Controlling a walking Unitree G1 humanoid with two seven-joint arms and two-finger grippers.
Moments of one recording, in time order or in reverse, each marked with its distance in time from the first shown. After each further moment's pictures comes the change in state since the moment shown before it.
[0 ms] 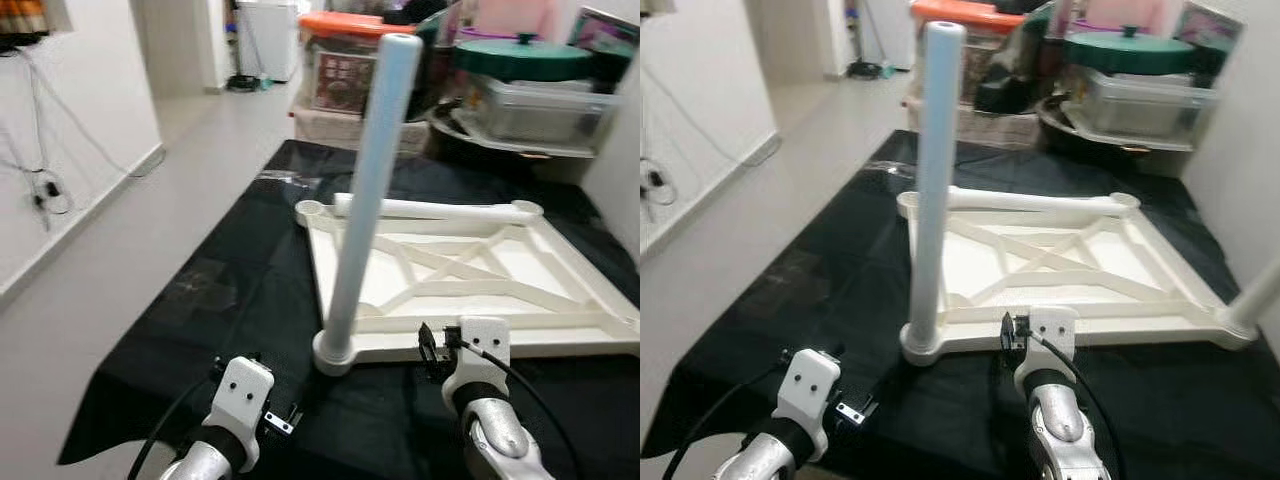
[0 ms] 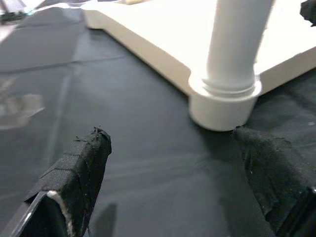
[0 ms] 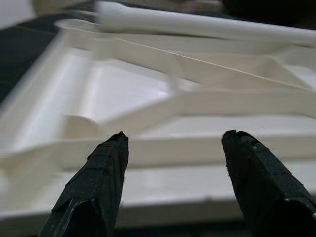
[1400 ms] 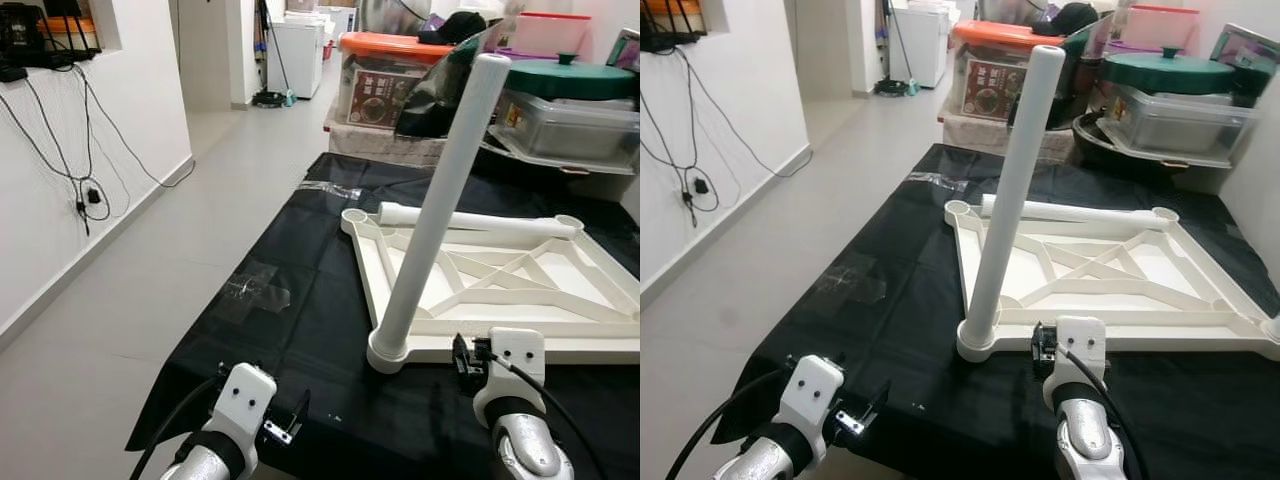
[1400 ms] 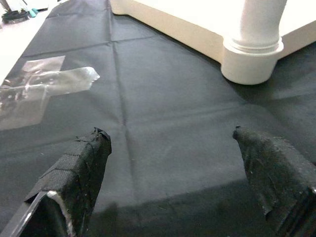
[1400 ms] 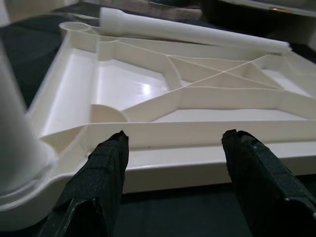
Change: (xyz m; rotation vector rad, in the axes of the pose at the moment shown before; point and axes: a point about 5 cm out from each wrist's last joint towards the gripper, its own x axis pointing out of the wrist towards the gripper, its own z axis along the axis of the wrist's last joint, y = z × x) left arm -0.001 -0.004 -0.006 0.019 0.044 -0.054; right arm -0.013 -0.028 -0.001 -0.054 0.006 -0.100
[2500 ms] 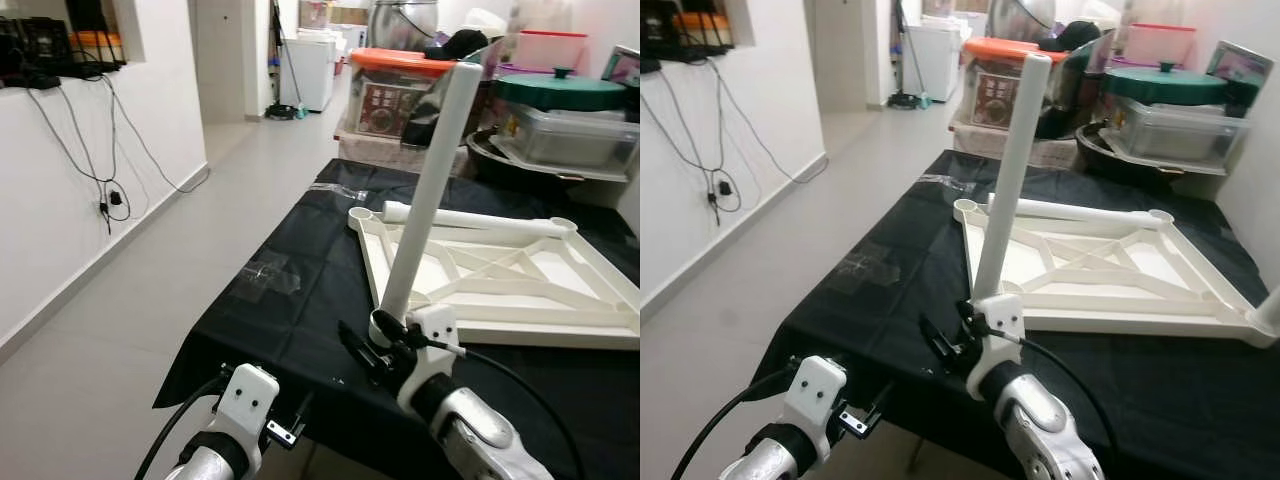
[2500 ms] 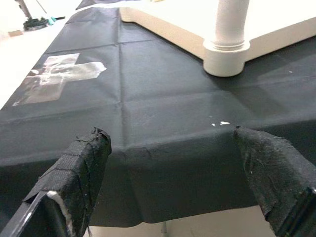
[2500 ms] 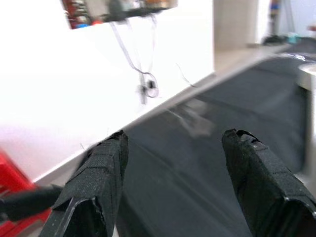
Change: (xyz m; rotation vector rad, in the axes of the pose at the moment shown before) left arm -0.001 0.003 0.000 -0.007 -0.002 0.026; right arm -0.001 0.090 0.038 0.255 -0.113 0.772
